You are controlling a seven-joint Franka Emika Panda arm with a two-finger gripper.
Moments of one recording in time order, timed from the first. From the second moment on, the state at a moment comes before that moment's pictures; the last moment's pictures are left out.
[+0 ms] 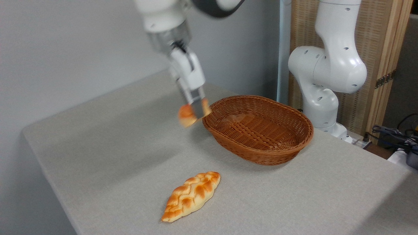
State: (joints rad) arm -0.05 -0.22 -0.09 -1.98 -0.09 1.60 0.94
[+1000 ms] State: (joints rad) arm -0.14 -0.50 -0.15 -2.43 -0.21 1.63 1.11
